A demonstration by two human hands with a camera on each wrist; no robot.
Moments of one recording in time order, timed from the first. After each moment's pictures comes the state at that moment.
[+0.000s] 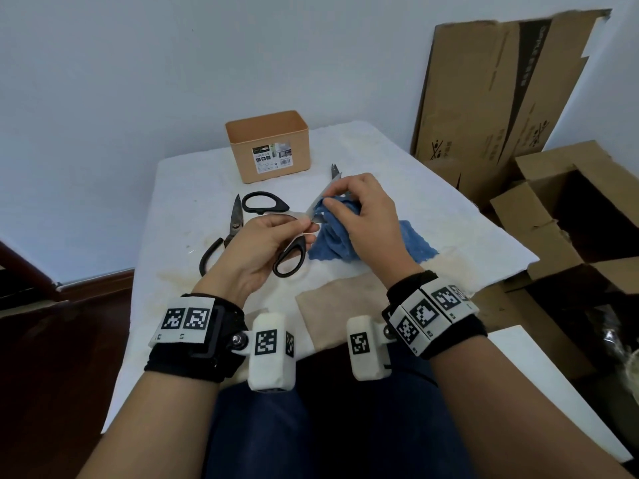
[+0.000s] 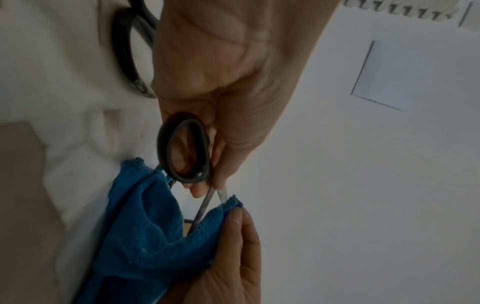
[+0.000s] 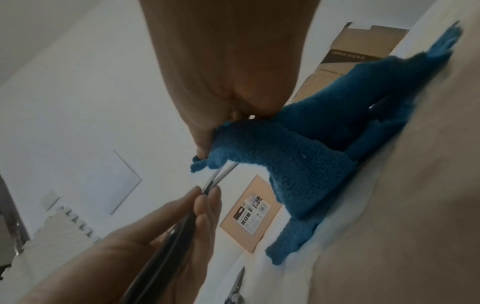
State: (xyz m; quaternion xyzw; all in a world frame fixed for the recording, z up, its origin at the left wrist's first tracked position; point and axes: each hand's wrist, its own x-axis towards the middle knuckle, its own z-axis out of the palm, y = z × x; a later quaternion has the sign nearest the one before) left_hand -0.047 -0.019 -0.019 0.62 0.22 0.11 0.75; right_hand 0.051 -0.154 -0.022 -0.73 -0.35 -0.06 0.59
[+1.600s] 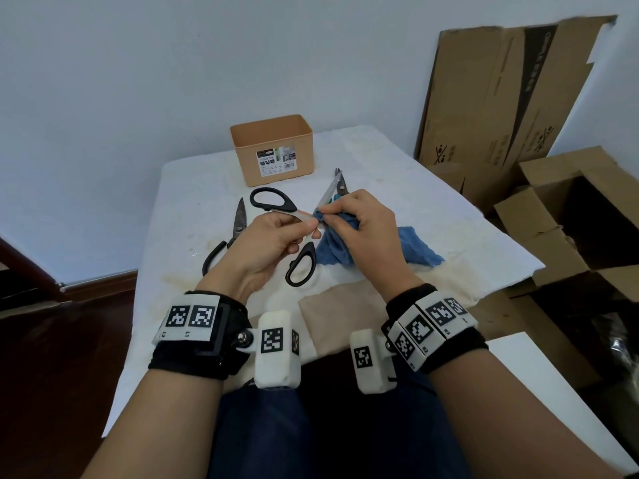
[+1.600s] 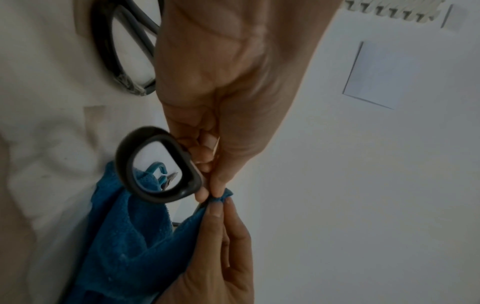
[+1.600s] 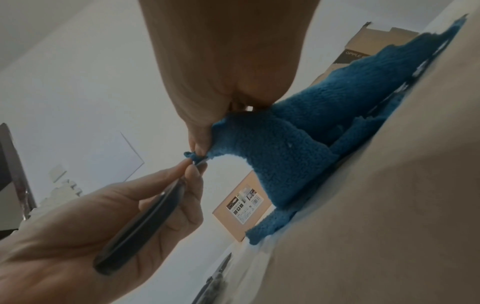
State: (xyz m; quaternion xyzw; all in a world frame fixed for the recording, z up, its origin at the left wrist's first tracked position) left_hand -0.036 -0.012 -0.021 0.68 0.17 0.11 0.70; right_hand 0.050 -0.150 -0.035 -0.74 -0.37 -0.09 0.55
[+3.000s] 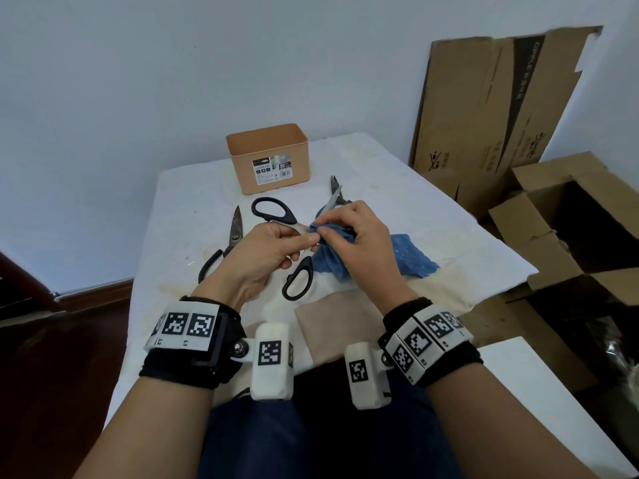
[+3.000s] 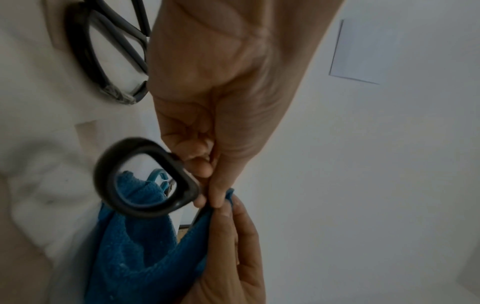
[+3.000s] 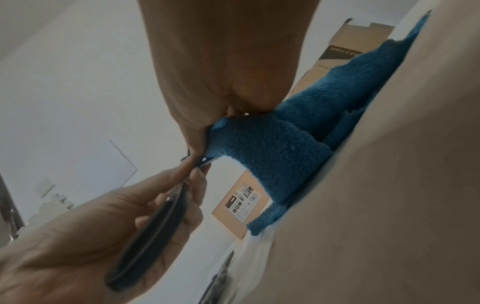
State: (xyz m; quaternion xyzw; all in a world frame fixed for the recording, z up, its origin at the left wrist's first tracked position) left_hand -0.036 -0.009 -0.020 0.74 0.18 0.07 0.64; right_hand 0.045 -0.154 -0.039 -0.73 -0.36 -0.06 0.57
